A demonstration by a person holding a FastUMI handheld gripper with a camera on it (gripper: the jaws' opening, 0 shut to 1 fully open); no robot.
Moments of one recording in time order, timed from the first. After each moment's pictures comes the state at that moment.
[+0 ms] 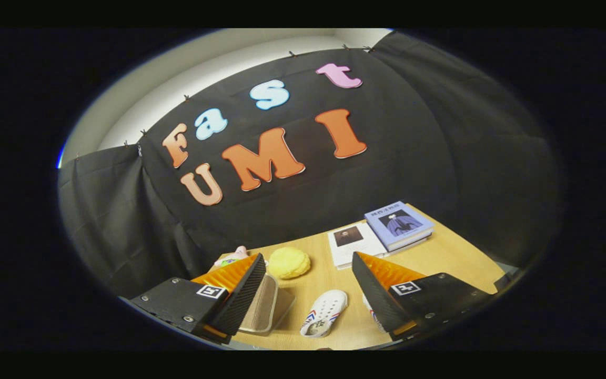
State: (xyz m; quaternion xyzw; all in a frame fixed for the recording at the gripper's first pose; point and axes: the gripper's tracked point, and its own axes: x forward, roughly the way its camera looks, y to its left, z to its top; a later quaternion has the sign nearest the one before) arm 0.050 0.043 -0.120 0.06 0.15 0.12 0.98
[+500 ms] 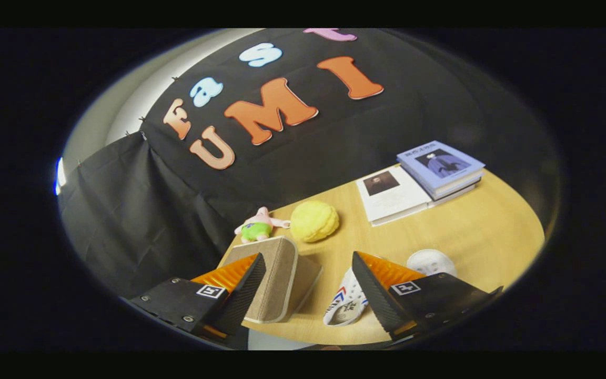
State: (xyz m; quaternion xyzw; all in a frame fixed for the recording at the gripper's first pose) arm 0.064 0.095 -0.237 0.12 0.30 0.20 0.92
